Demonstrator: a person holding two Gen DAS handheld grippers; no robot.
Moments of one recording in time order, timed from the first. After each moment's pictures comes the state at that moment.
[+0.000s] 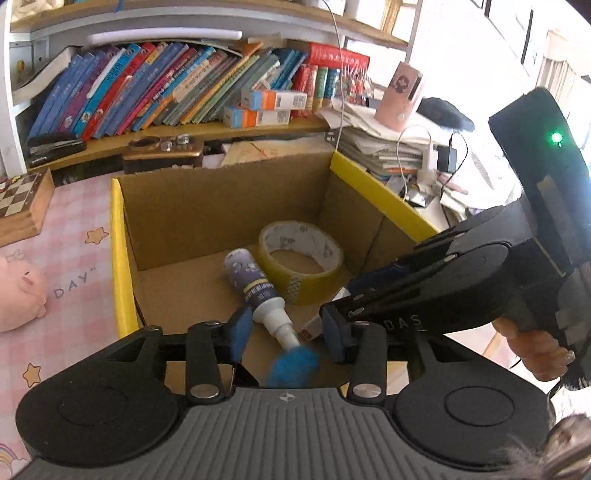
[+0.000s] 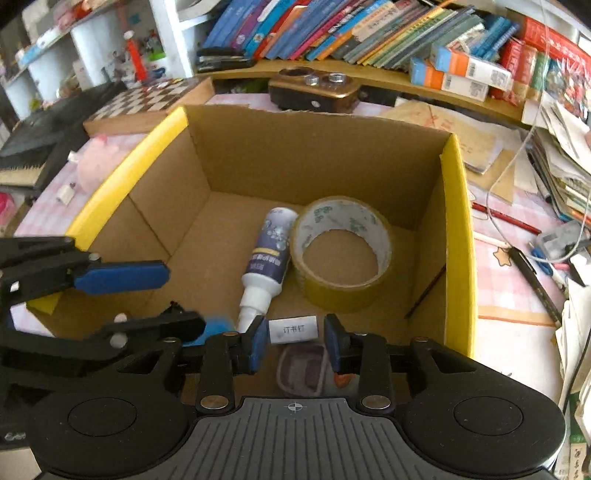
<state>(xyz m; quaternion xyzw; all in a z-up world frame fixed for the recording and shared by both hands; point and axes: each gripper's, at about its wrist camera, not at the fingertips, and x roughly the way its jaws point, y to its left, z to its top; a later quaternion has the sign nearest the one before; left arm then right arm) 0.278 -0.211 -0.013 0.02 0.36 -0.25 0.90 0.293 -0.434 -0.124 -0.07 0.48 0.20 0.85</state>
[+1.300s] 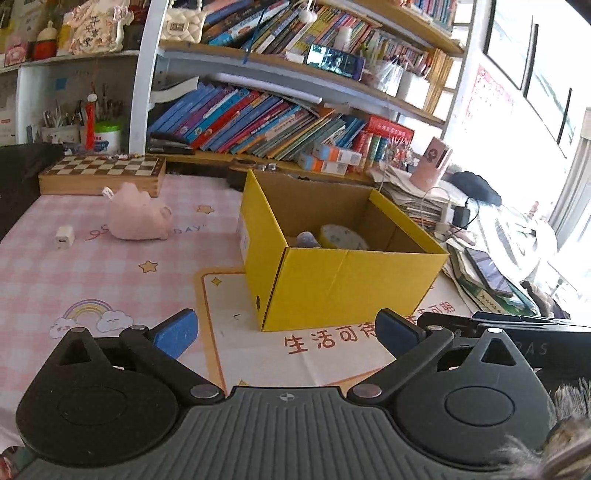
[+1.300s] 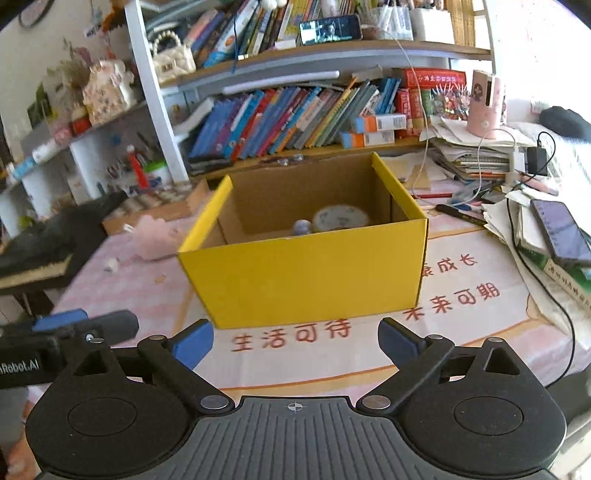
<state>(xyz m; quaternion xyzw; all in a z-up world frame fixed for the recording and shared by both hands) 0.100 -0.100 0.007 -0.07 0.28 -0.15 0.94 0.076 -0.422 -0.092 0.08 0.32 0.10 0.94</state>
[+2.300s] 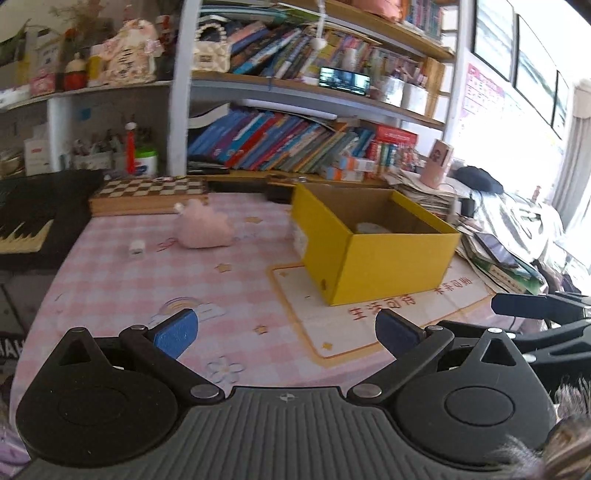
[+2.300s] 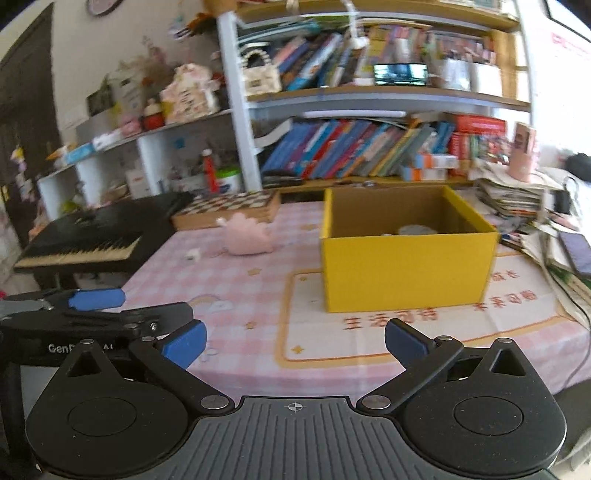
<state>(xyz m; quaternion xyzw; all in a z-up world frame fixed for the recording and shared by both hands) 0.037 -0.001 0.017 -0.03 0.26 -0.14 0.95 -0.013 -0.308 -0.072 0.02 0.27 0.15 0.95</state>
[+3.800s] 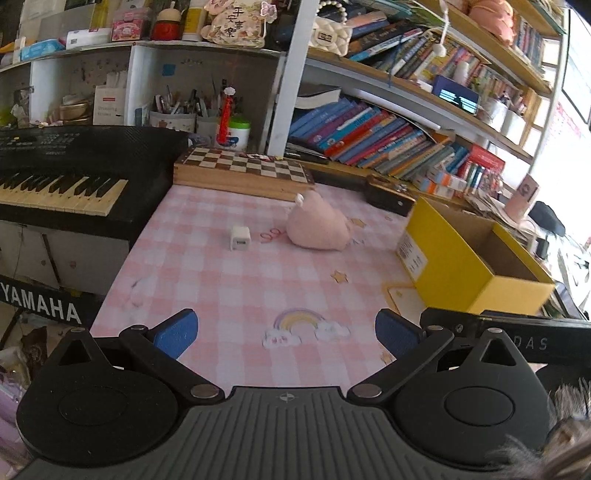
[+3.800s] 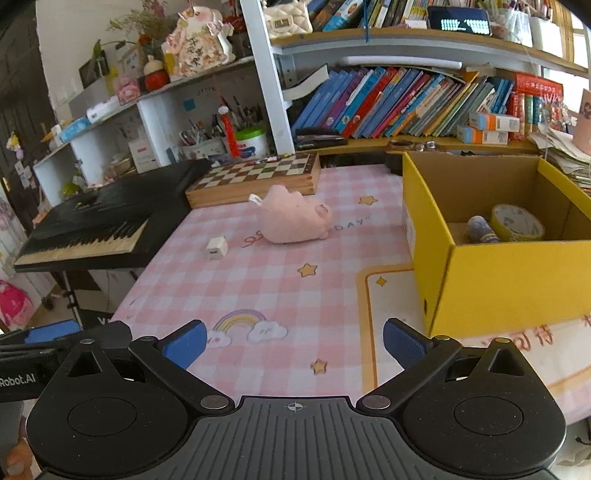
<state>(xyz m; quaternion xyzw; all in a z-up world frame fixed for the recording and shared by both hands) 0.124 0.100 -0.001 -0.09 0.30 -0.05 0.95 0.116 -0.215 -0.104 0.04 0.35 0.17 0.92</state>
